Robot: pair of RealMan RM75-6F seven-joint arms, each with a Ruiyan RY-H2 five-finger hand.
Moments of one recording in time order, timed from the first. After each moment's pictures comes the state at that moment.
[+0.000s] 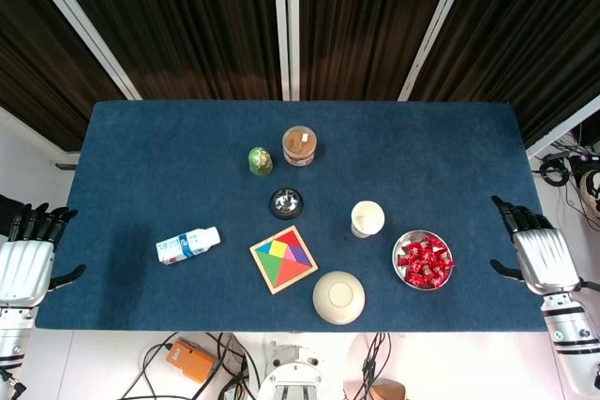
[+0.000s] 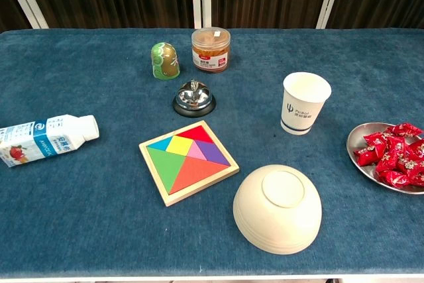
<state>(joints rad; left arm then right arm) -0.08 -1.16 -0.04 -1.57 1.51 1.53 0.17 0.19 -1.08 0.08 -1.65 -1.52 1.34 -0.20</state>
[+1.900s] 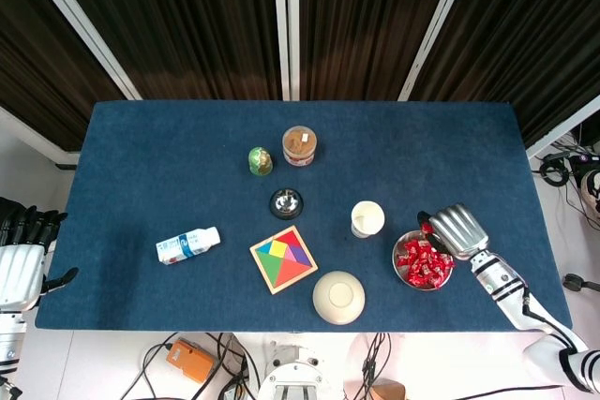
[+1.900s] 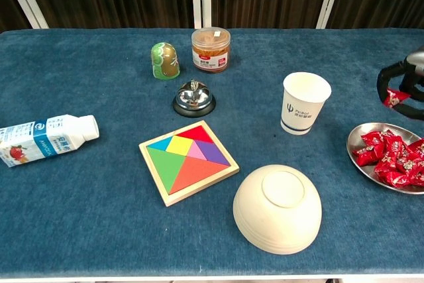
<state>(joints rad) -0.05 -1.15 -0.05 -1.59 1.49 1.54 0.19 0.50 -1.31 0.02 -1.34 -1.63 1.12 -0.04</state>
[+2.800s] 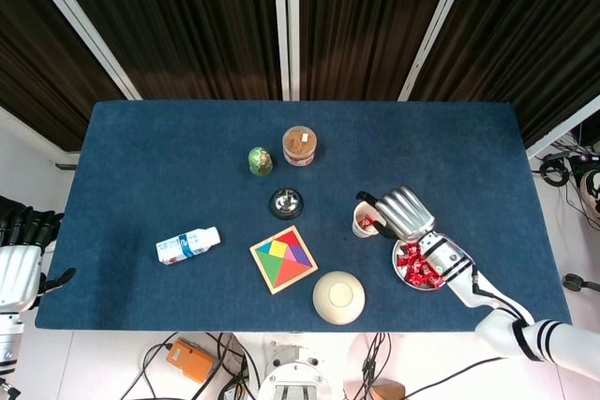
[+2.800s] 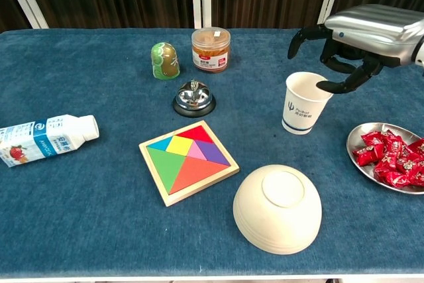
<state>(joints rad) -0.05 -1.15 -0.05 -1.57 1.48 1.54 0.17 0.65 -1.38 0.11 -1.46 -1.54 1.03 -0.14</state>
